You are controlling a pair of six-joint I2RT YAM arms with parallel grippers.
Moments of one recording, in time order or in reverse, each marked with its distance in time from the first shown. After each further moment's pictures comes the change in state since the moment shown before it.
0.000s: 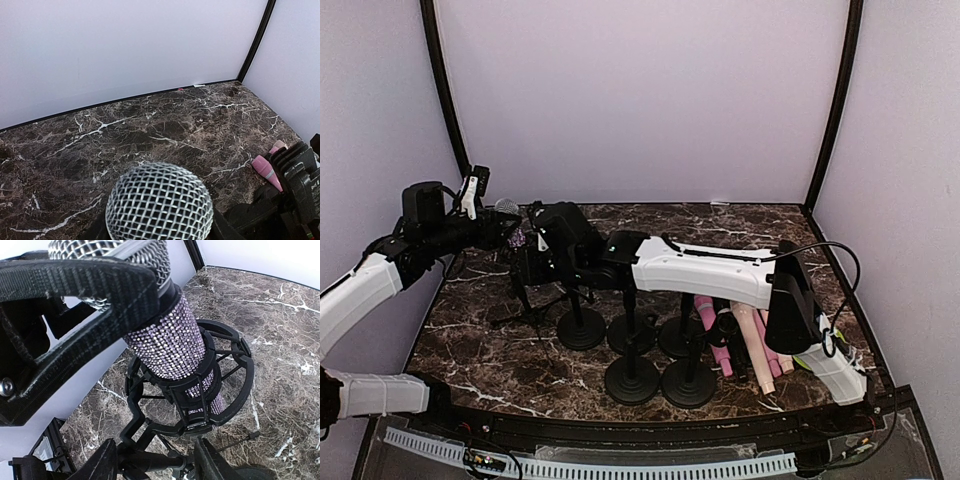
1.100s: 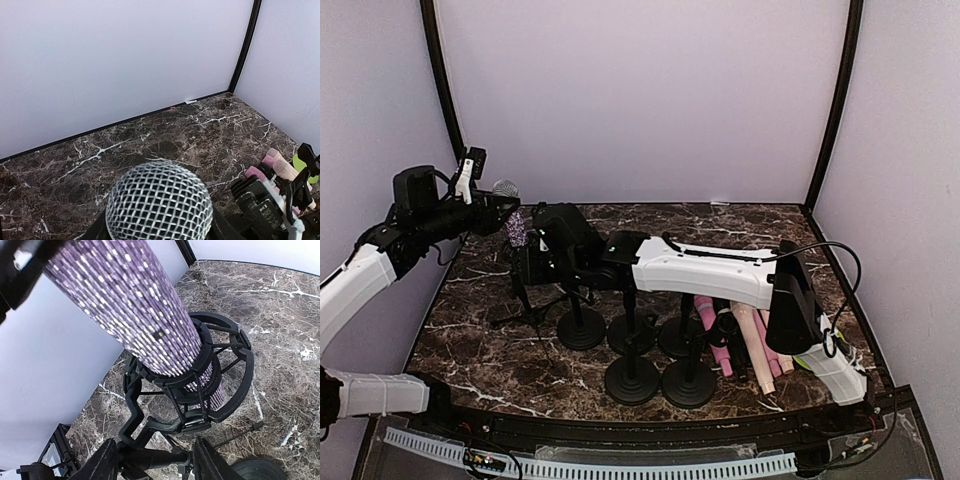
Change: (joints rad) left arm -0.002 0.001 0.093 -0.021 0.032 0.054; right arm 0.004 -0.005 -0.004 -0.022 0.020 0.084
